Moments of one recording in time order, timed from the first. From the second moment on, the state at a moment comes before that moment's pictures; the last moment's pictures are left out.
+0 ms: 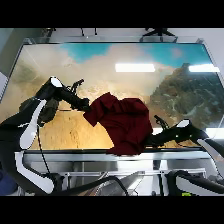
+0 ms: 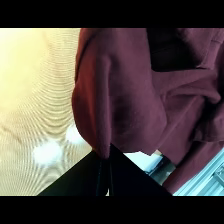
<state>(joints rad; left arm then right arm) -0.12 -1.80 1.45 0.88 -1.39 -1.21 -0.06 -1.31 0.48 -0.73 1.17 1.01</state>
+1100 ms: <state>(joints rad) 0.46 -0.88 1.45 -0.16 -1.43 -0.94 -0.65 -0.68 1.41 -0.10 1.29 0.87</state>
